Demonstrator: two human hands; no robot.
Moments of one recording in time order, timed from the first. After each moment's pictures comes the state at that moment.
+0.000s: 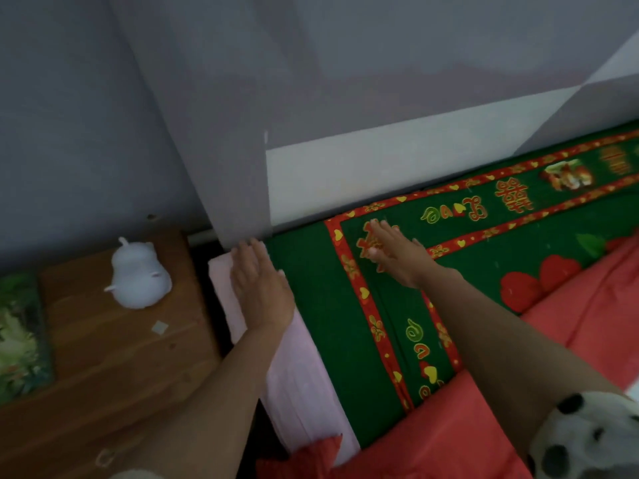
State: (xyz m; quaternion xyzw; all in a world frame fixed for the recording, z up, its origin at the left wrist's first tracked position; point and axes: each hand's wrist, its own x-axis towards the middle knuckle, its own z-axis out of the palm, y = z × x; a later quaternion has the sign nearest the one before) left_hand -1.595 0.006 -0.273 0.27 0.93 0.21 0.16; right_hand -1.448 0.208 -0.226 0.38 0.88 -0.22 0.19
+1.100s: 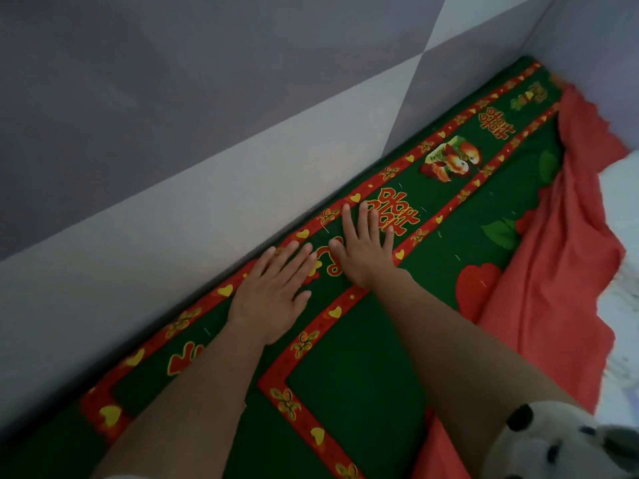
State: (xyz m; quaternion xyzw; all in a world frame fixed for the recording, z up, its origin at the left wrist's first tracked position) left_hand -1.500 0.331 -0.324 0.76 0.65 -0.02 0.07; right_hand -1.342 0.454 -0.305 0.56 0.81 -0.15 0.11
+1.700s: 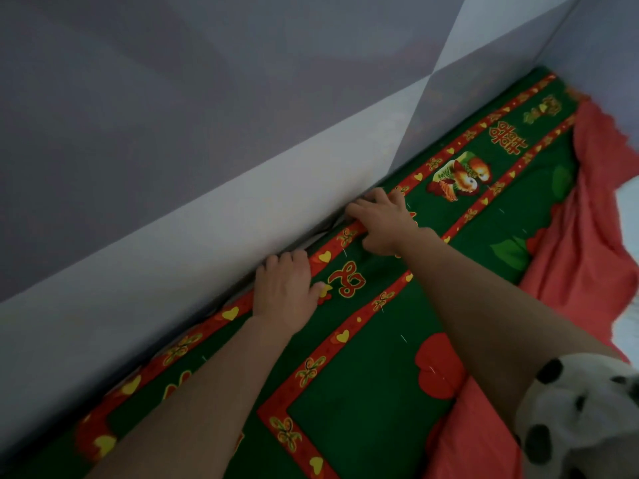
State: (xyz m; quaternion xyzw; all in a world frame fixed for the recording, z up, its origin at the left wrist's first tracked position) left_hand -1.485 0.375 -0.281 0.62 0.77 0.07 0.17; right_hand -1.347 0.539 -0.255 0.39 0.90 0.00 0.17
